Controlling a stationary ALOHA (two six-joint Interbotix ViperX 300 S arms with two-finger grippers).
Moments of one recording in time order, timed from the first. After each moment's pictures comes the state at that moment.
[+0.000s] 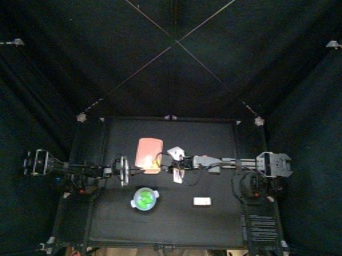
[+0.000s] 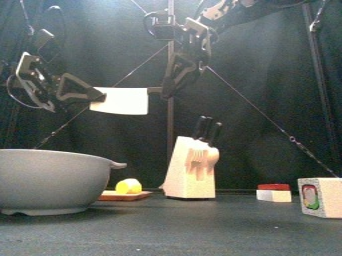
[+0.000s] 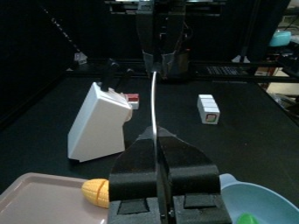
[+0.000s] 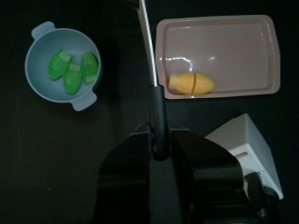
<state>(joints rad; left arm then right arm) 0.14 -0.35 1.33 0.00 -0.96 0.03 -0.11 0.00 0.22 -0.02 0.64 0.02</state>
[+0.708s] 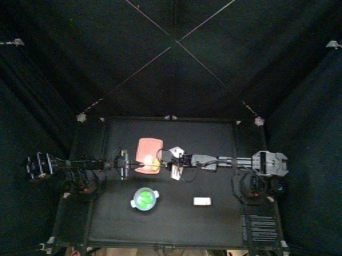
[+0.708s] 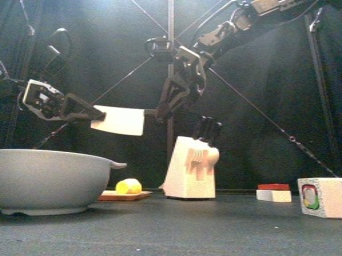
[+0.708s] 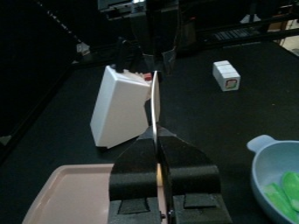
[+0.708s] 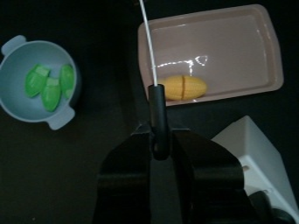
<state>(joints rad) 0.61 -0.25 1.27 0.65 -0.96 -0.16 -0.19 0.07 0.29 0.04 0.48 0.02</state>
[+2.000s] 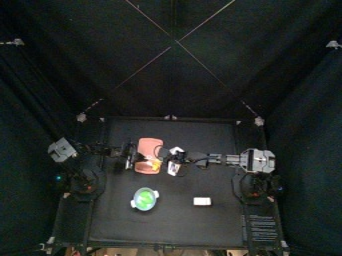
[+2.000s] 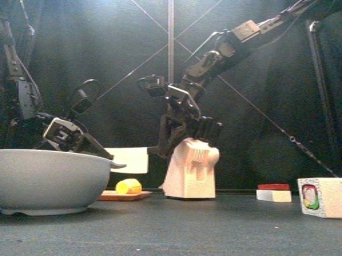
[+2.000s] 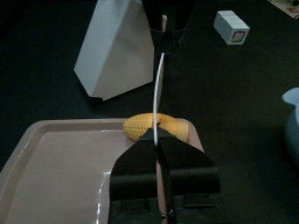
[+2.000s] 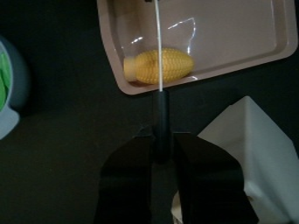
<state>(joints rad) 0.82 0.09 1.10 1.03 -1.06 -0.32 -0.20 0.21 0.25 0.05 0.51 0.04</state>
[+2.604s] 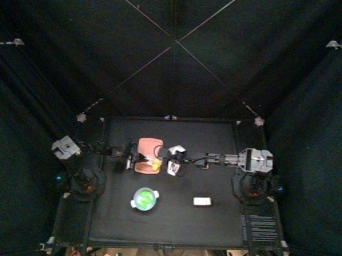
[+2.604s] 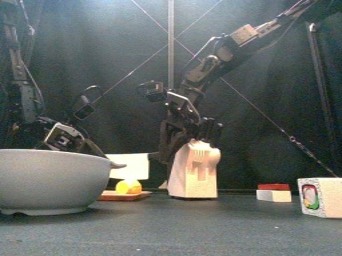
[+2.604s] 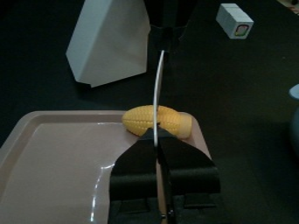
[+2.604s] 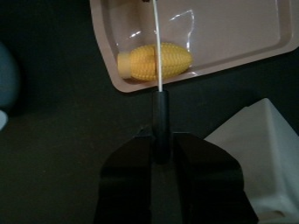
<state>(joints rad) 0.82 0.12 1.08 1.02 -1.06 -0.32 -0.22 0.22 0.25 0.05 0.51 0.04</state>
